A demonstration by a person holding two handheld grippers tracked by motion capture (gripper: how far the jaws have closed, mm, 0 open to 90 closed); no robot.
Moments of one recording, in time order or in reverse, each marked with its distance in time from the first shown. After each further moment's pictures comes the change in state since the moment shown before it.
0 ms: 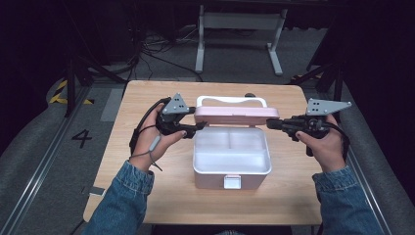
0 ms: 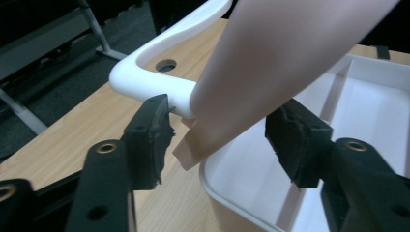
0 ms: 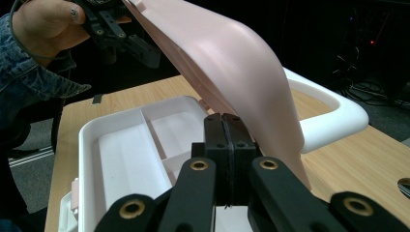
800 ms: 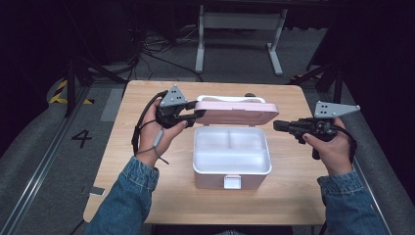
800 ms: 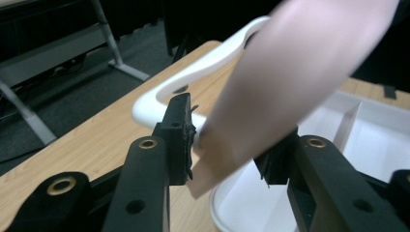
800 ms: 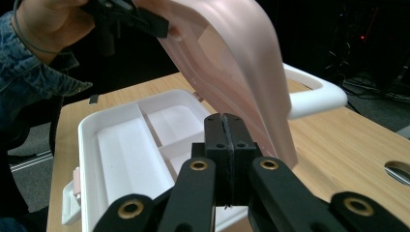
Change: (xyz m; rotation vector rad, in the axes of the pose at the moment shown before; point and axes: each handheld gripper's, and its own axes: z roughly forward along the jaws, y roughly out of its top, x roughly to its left) left arm 0.005 0.014 -0.002 -0.095 0.044 -0.073; right arm -0.002 -0.011 -0.017 -0.006 -0.026 0.029
